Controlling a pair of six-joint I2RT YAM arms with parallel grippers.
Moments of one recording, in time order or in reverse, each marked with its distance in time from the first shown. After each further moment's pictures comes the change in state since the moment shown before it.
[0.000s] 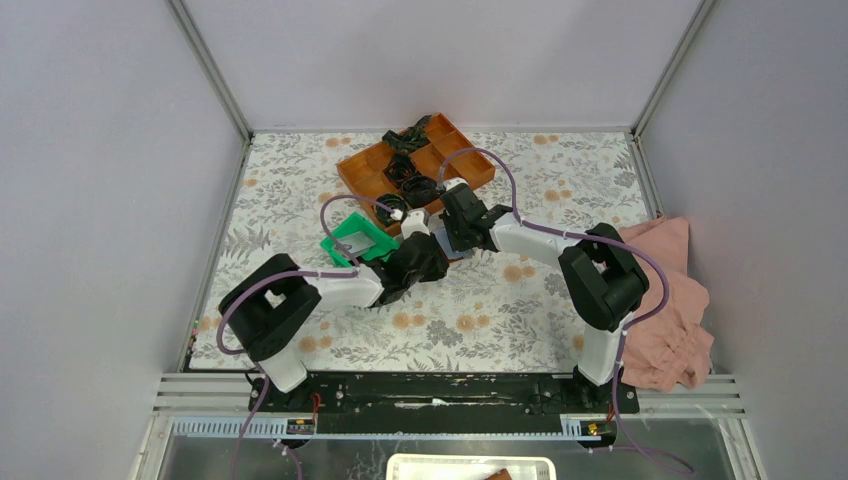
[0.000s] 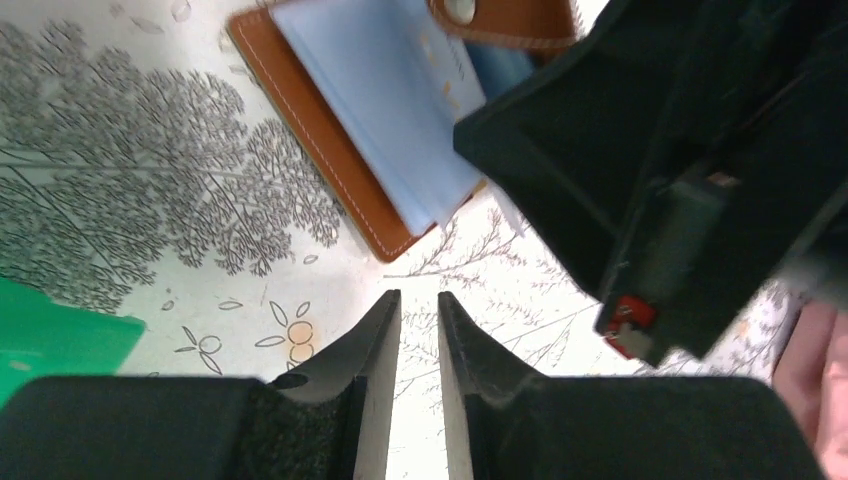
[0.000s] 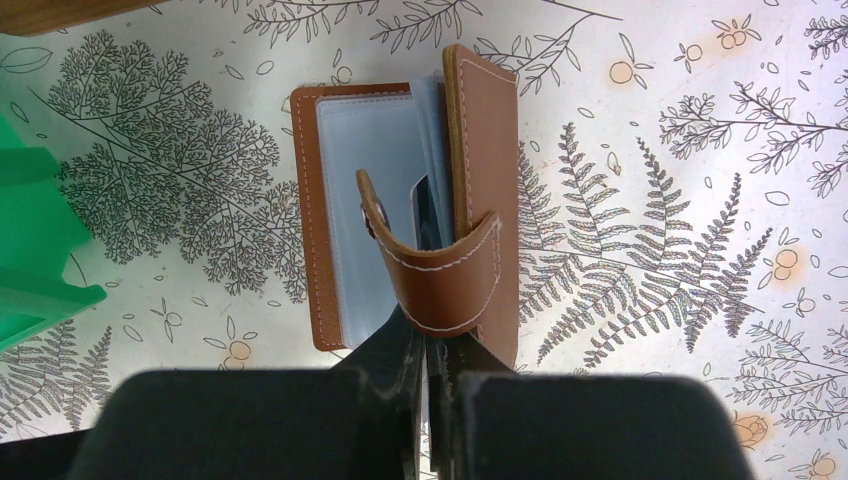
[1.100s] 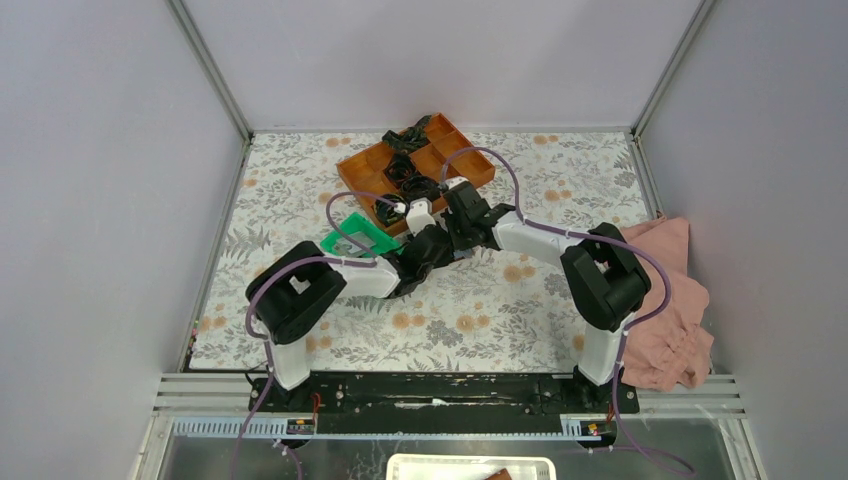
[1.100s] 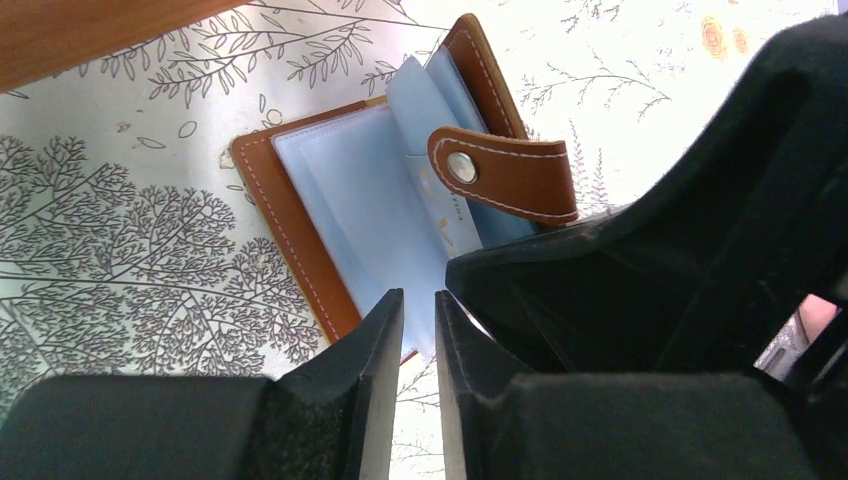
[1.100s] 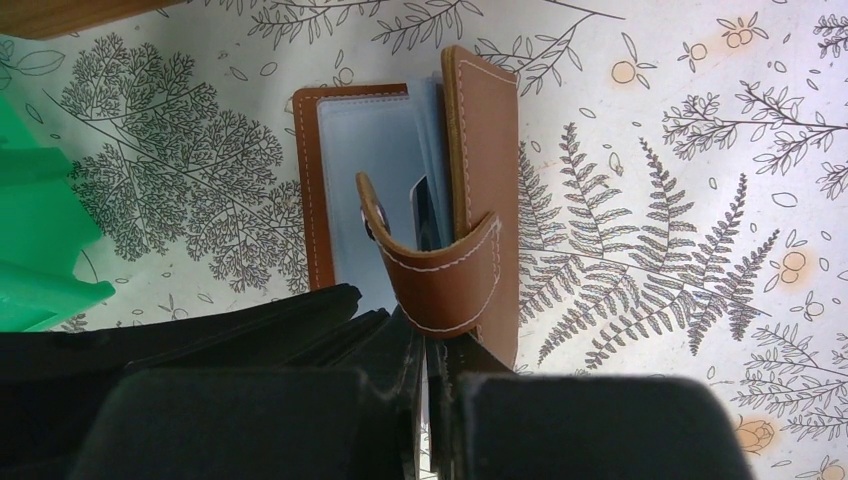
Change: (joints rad) left arm 0.000 0.124 0.118 0.071 -0.185 -0.052; right arm -0.011 -0.005 -0.002 0.000 -0.031 0.005
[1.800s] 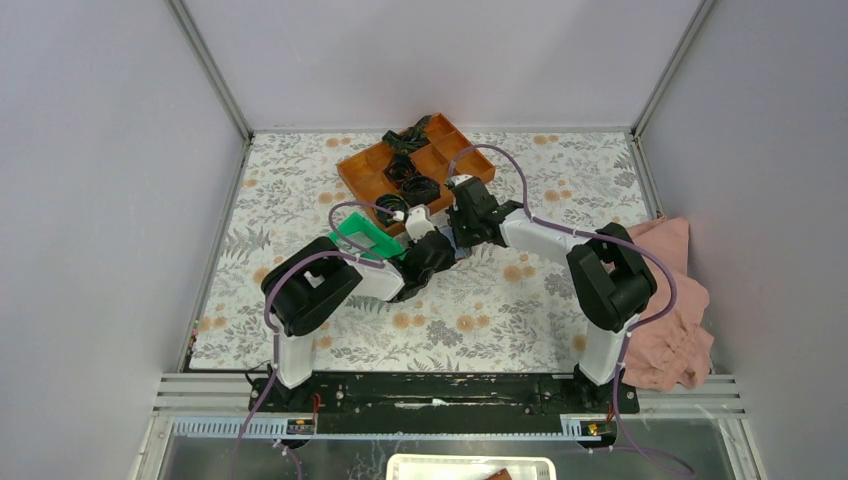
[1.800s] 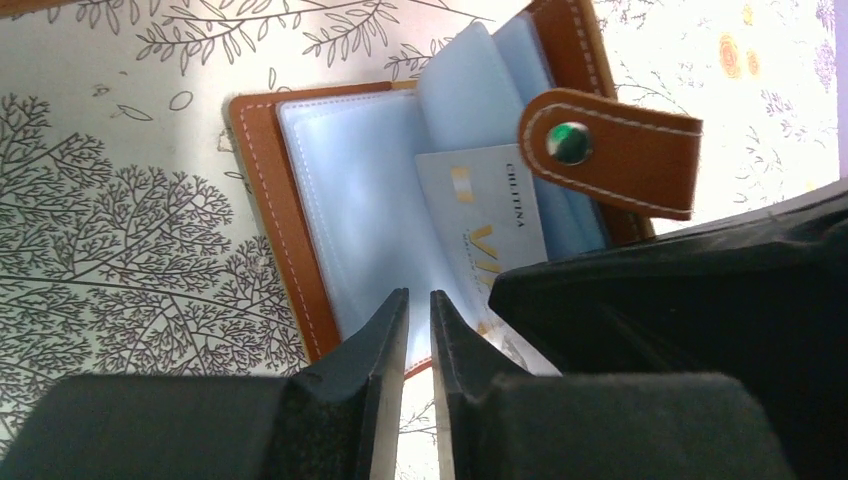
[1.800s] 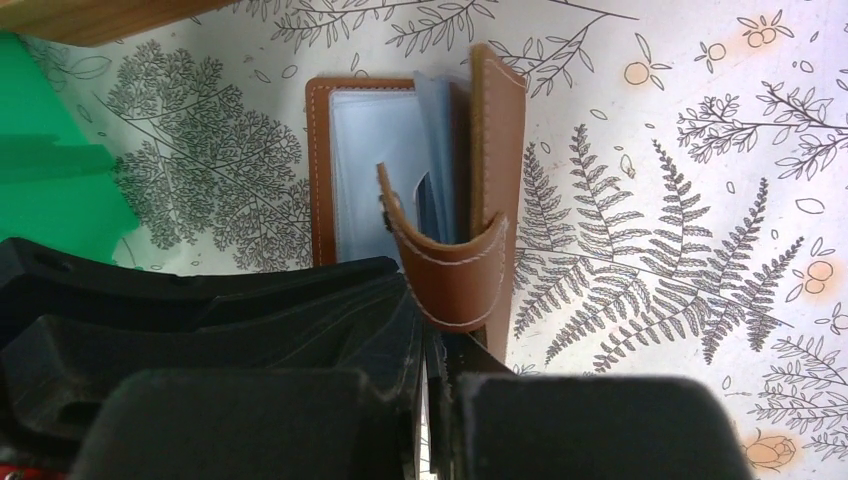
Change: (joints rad) left arm 0.000 0.096 -0.022 0.128 -0.013 -0.083; right arm -0.044 -0.019 -0.013 0.010 -0.097 0.009
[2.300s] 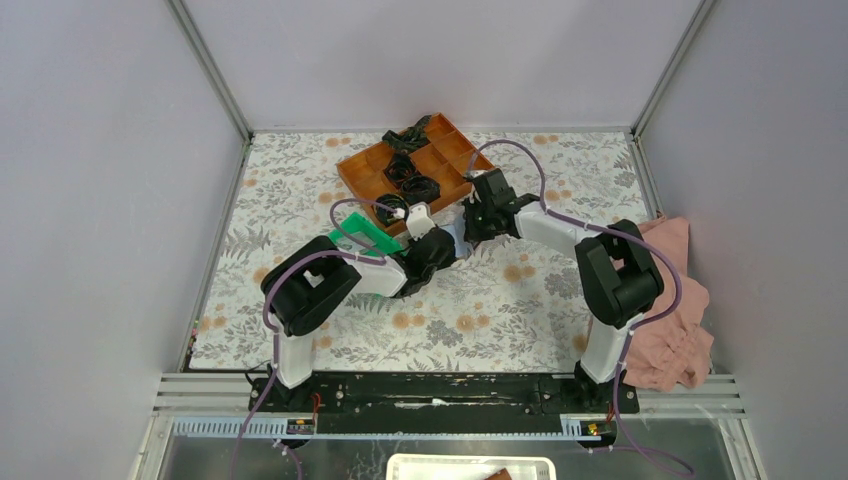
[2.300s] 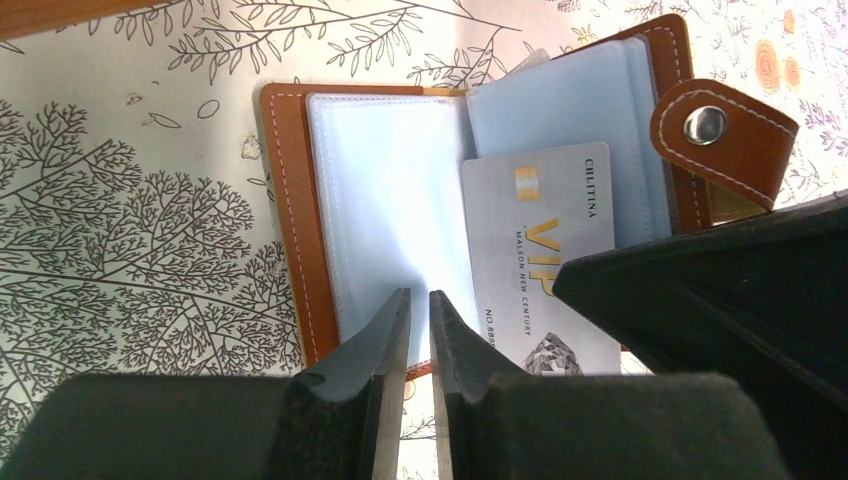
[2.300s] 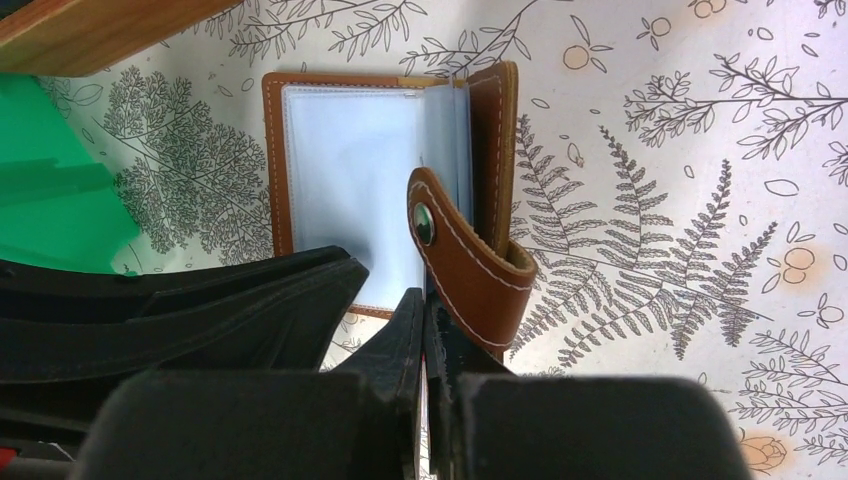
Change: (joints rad) left arm 0.007 0.000 0.047 -0.108 -0.033 -0.012; right arm -0.112 -0.010 -0.010 -0.009 -0.130 0.034
